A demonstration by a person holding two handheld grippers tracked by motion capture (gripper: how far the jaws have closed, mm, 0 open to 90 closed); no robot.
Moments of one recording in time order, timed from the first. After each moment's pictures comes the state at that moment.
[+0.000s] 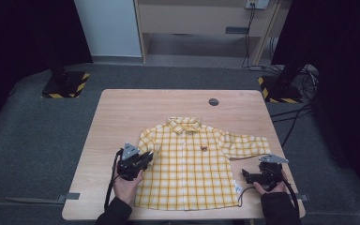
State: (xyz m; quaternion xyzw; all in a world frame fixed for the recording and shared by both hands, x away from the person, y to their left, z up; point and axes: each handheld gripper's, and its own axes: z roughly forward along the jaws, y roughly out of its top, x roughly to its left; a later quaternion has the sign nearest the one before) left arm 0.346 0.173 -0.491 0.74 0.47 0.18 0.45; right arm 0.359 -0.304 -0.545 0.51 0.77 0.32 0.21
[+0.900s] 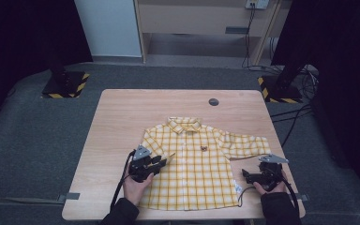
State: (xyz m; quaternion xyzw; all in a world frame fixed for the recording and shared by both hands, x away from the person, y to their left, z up) left arm 0.354 0.151 -0.508 0.76 0.44 0.11 0.47; right arm 0.359 -0.304 -0.545 0.51 0.77 0.32 0.21
